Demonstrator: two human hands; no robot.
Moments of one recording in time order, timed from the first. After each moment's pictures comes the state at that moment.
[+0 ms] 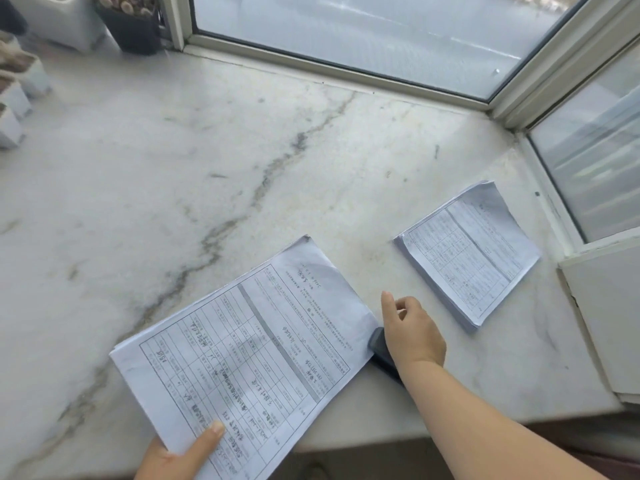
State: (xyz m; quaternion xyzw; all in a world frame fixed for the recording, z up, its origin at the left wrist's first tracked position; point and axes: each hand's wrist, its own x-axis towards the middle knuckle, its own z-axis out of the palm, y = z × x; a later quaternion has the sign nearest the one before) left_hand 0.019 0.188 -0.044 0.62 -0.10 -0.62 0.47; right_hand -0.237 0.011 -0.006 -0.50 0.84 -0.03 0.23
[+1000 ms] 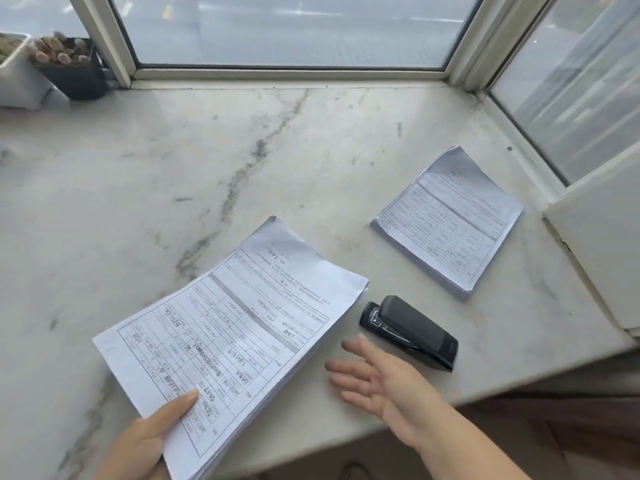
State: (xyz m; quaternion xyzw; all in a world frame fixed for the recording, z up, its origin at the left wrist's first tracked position) left_hand 0.051 0.141 -0.016 0.55 -0.02 -0.71 0.44; right_hand -0.223 0.091 0.023 -0.16 0.62 -0.24 0.73
